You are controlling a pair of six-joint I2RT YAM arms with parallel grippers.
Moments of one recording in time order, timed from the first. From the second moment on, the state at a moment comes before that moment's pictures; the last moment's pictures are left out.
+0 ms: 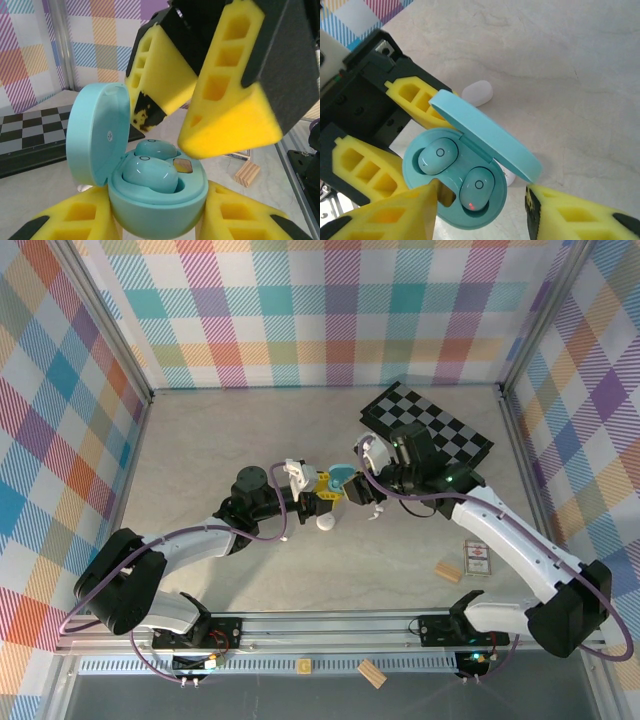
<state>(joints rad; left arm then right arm) -0.63 1.39 0.61 0.73 0.65 0.02 0.61 1.22 1.13 -0.60 -0.36 -0.01</state>
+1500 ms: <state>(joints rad) -0.63 1.36 0.60 0.87 0.52 0.00 0.35 1.28 0.94 -0.08 -0.87 0.78</state>
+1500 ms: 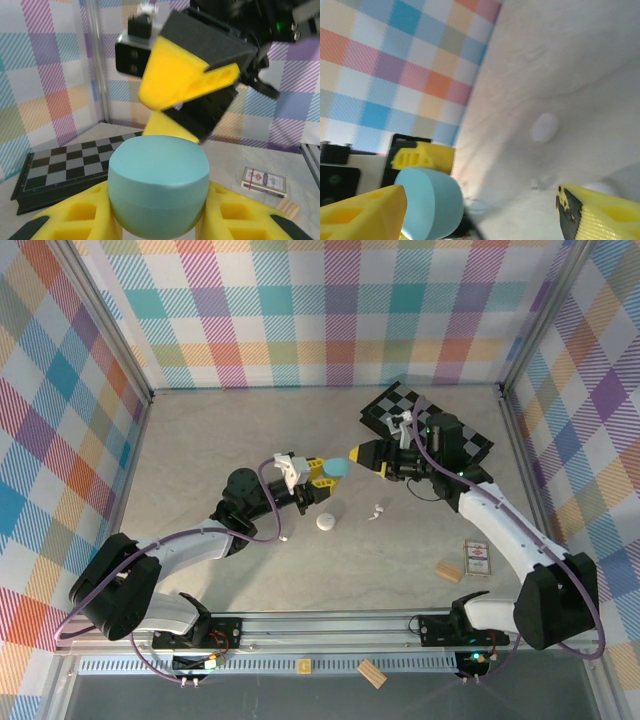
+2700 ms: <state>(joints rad) -0.65 1.33 0.53 0.85 0.37 0.04 0.40 1.44 0.88 0.31 -0.93 1.06</state>
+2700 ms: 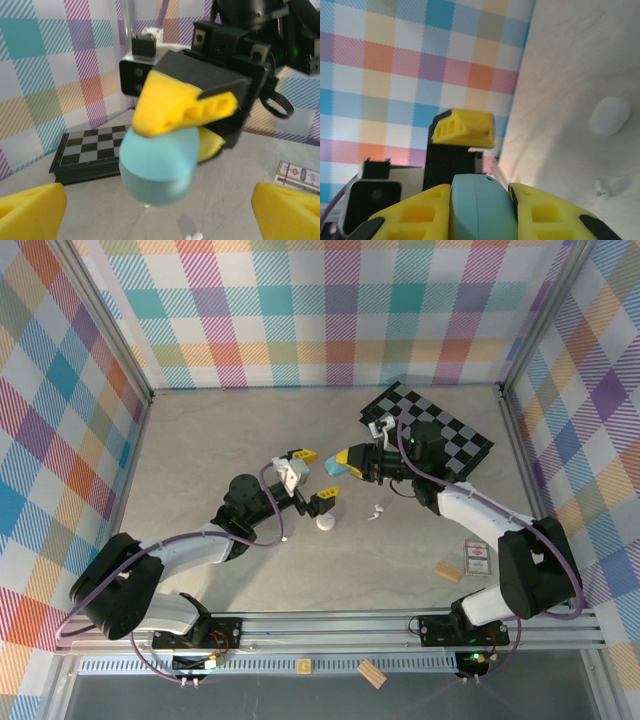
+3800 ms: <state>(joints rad) -0.50 1.01 0.40 0.30 -0.01 -0.14 0.40 2.21 1.52 -0.20 -0.54 0.65</state>
